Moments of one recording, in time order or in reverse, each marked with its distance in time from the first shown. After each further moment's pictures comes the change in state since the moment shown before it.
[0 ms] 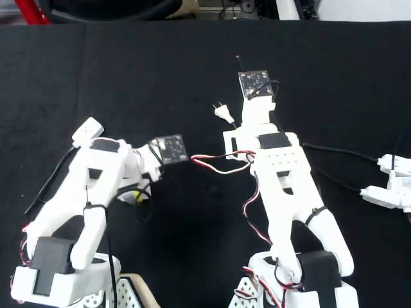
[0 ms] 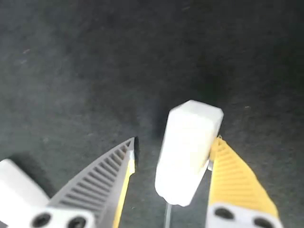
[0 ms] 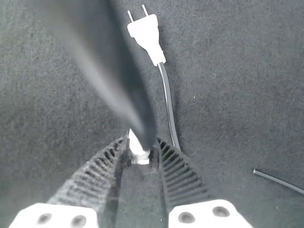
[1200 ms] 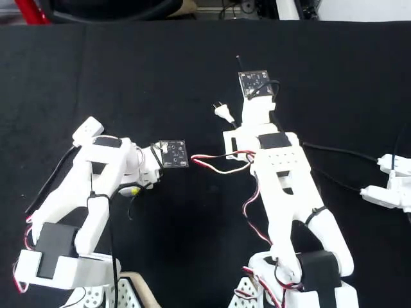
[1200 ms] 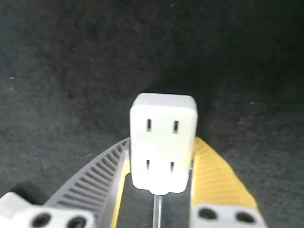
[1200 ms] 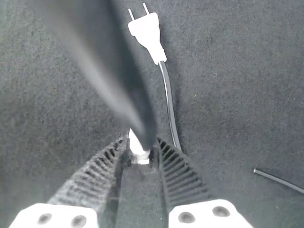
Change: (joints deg) left arm 0.3 7.6 -2.2 -4.0 -9.0; right arm 0.0 0.0 0.0 0.0 0.7
